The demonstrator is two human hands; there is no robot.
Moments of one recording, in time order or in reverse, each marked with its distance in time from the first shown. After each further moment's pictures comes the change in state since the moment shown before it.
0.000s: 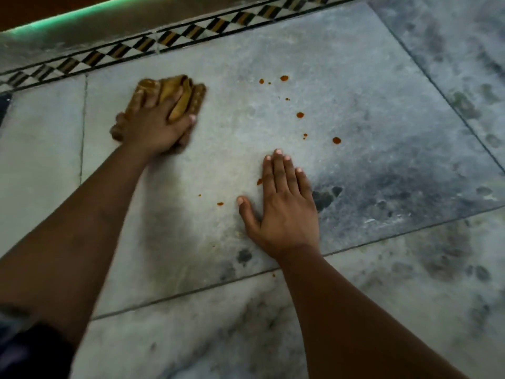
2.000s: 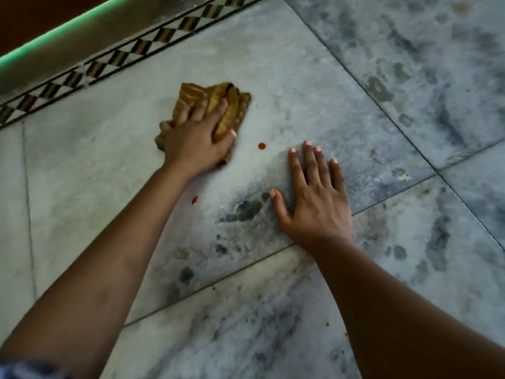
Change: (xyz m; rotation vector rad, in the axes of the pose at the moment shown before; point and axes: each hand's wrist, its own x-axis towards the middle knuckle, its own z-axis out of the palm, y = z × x) left_hand -0.026 0.176 0.019 0.127 -0.001 0.344; right_hand -0.016 0.120 -0.058 -0.064 -0.009 0.220
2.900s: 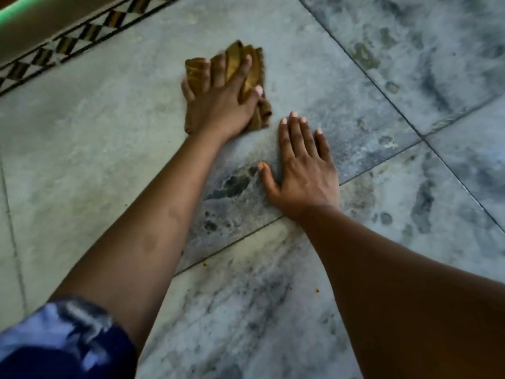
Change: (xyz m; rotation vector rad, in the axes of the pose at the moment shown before) left_hand 0.014 0.065 0.012 -0.106 -0.020 0.027; right_hand 0.001 0.001 -0.001 -0.036 -0.056 -0.008
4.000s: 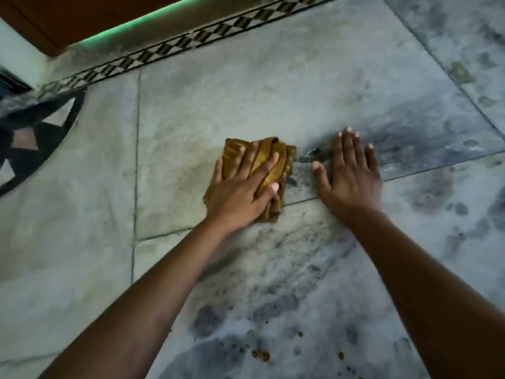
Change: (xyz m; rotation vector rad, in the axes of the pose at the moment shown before) left_hand -0.221 -0.095 0.015 0.025 0.003 -0.037; right_hand -0.036 -0.040 0.021 0.000 0.040 -0.102
